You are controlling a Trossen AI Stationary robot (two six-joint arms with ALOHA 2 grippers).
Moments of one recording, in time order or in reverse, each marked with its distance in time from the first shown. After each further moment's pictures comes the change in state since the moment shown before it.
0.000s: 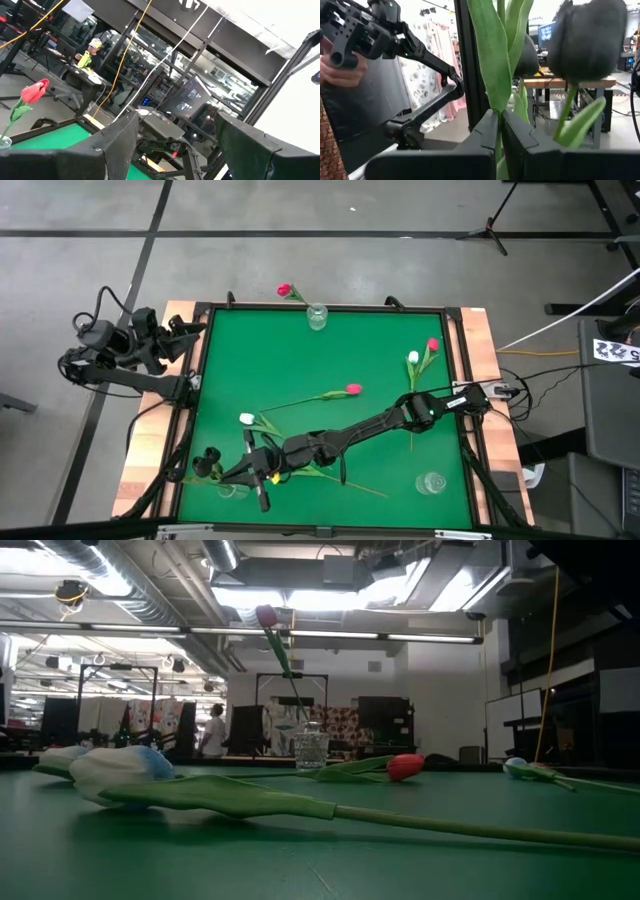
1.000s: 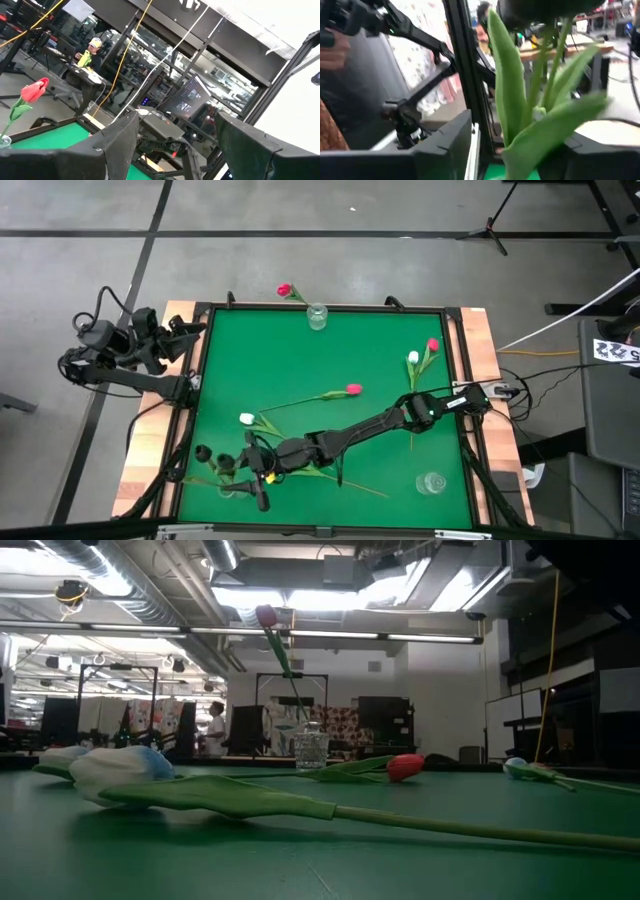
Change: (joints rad) left arm 0.000 0.000 0.000 0.000 0.000 -0.010; right arm 0.000 -0.002 0.000 -0.142 0.029 0.075
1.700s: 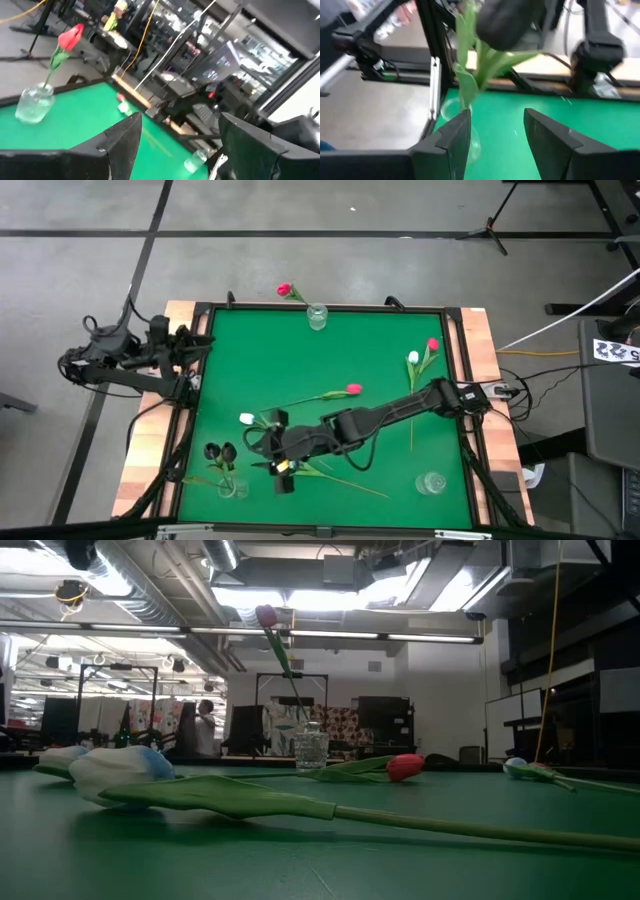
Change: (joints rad) left arm 0.000 0.000 0.000 -0.258 0.000 -0.109; right arm -0.002 -0.294 0.000 -0.780 0.143 -0.044
